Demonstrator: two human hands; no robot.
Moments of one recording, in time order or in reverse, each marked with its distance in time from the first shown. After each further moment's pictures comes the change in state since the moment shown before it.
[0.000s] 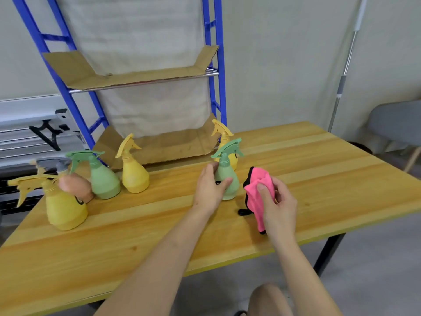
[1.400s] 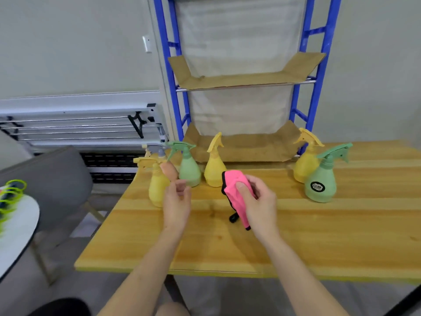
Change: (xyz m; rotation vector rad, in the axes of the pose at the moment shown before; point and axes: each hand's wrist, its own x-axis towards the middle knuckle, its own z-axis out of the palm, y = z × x) left_hand -0.085 -0.144 -0.236 -0.046 0.551 -0.209; right_hand -0.088 -0.027 0.207 0.028 -0.446 -0.078
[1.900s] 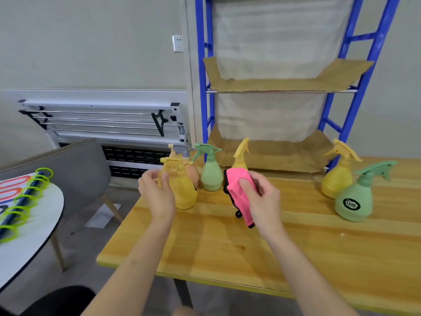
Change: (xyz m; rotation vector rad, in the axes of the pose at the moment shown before) left_hand 0.055 -0.015 -0.074 -0.013 0.414 -0.084; right_hand 0.020 -0.011 0.057 0.015 -0.090 0.004
